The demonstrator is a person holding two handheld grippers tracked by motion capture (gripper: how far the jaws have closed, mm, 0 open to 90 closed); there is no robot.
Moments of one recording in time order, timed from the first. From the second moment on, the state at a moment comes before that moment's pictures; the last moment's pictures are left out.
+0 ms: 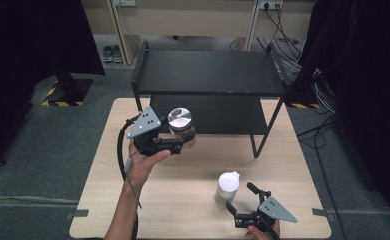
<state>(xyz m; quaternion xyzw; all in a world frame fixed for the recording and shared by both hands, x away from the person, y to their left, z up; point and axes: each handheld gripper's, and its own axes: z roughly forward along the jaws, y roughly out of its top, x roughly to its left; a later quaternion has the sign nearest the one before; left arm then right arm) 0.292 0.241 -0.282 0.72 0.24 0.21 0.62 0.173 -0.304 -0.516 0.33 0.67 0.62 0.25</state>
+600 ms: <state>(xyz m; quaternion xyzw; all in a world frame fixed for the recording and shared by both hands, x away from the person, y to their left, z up) 0.326 0.236 -0.227 0.73 0.23 0.19 0.62 0.173 -0.304 -0.515 0.33 0.67 0.62 0.25</state>
